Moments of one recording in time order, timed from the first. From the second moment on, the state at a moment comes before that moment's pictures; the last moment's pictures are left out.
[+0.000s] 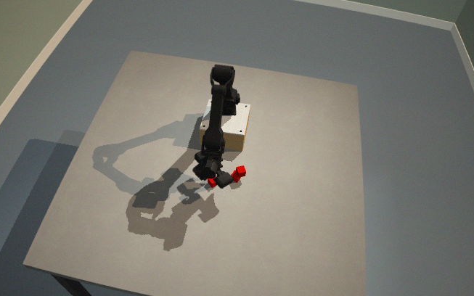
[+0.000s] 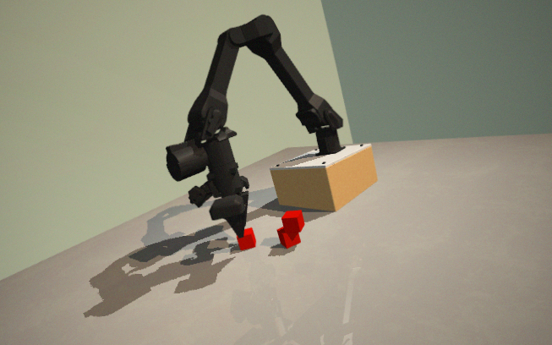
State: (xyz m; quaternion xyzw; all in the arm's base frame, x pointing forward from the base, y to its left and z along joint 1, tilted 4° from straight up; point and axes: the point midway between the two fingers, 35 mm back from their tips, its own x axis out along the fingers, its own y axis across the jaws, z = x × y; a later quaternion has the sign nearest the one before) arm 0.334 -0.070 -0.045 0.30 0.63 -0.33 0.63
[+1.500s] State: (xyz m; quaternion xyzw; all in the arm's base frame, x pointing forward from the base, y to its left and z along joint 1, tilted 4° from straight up) arm 0.334 -0.067 -0.001 0.30 0.64 -0.33 0.62
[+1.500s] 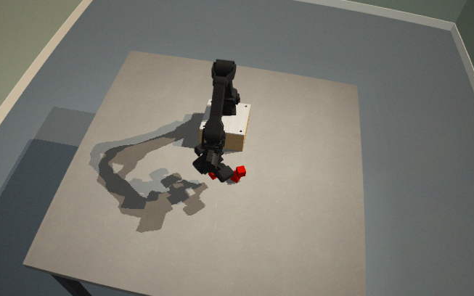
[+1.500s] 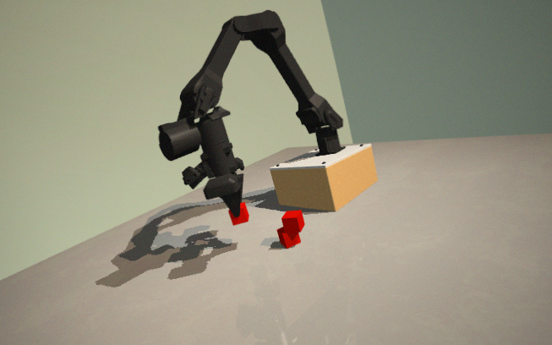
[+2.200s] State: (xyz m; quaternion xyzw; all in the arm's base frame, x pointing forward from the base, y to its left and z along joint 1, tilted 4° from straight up) arm 0.335 -0.054 0.043 0.32 0.63 -0.35 0.62
